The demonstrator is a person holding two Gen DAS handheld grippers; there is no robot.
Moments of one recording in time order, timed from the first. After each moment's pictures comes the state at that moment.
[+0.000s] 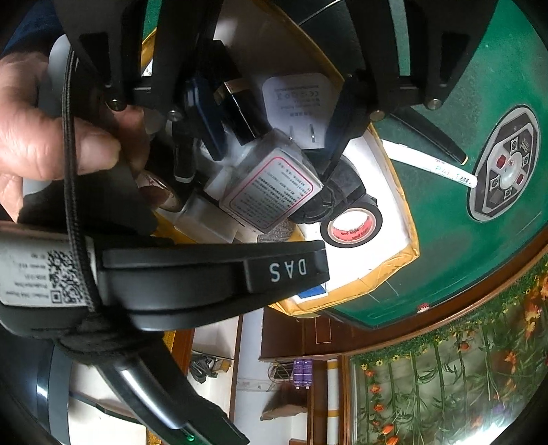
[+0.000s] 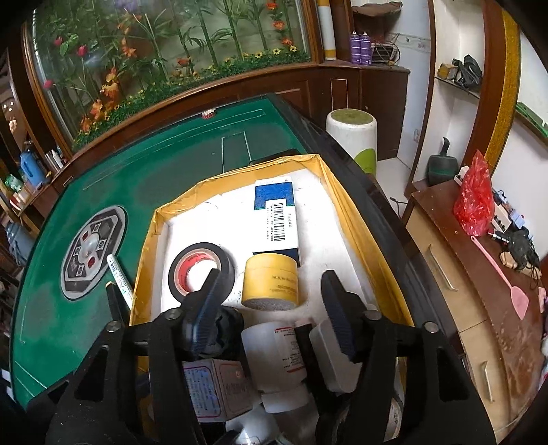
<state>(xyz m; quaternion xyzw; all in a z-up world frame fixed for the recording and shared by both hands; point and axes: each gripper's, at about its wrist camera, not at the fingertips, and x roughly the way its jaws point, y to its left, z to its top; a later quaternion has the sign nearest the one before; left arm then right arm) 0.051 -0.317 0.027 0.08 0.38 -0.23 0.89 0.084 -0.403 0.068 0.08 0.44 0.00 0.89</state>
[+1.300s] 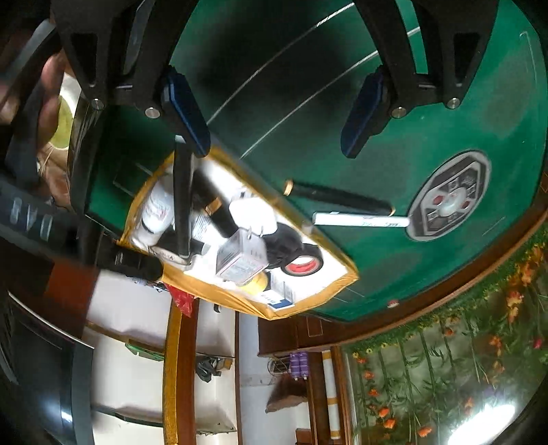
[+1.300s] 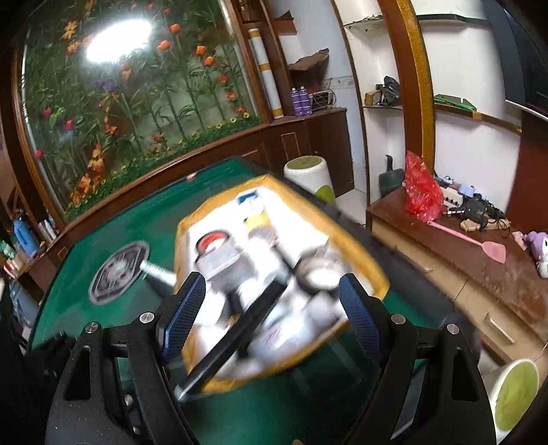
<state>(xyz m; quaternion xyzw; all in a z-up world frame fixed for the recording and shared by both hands) -0.030 -0.247 0.040 0.13 0.36 -0.22 0.90 -0.101 -0.372 0.100 0.14 0.30 -0.10 0.94</state>
